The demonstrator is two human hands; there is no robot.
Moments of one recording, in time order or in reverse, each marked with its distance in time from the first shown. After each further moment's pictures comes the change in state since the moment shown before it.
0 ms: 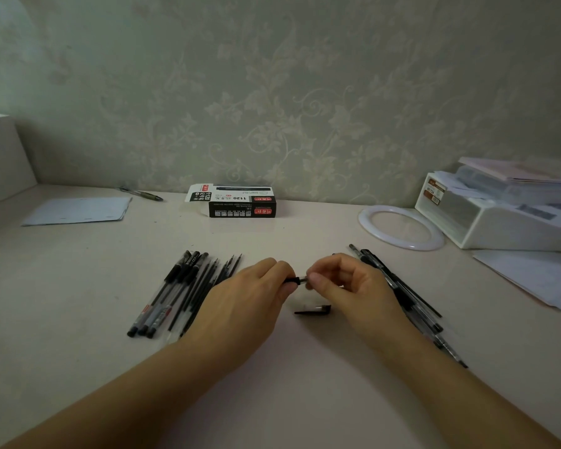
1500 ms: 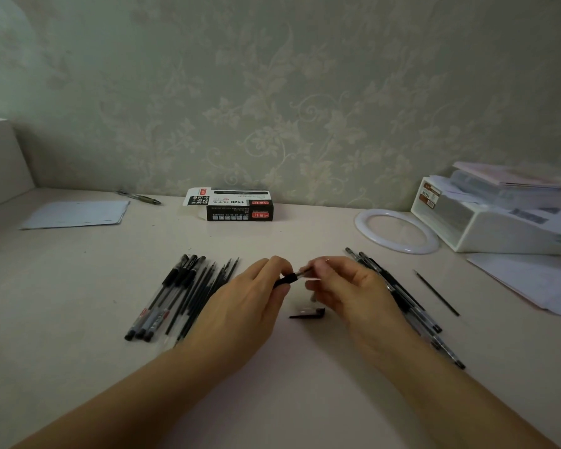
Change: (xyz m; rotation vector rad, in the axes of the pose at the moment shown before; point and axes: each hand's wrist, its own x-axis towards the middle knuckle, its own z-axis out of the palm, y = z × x) left_hand 0.000 0.001 0.002 -0.210 0.061 0.018; right_hand 0.002 -0.006 0.006 0.363 0.092 0.192
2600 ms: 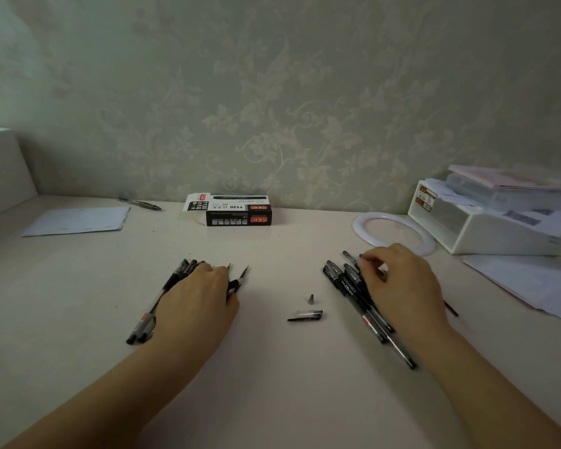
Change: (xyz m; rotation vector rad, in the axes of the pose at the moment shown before) left_hand 0.002 -0.023 -0.021 0.454 -0.114 -0.437; right_hand 0.016 -0.014 -0.057 -1.170 0.384 -0.426
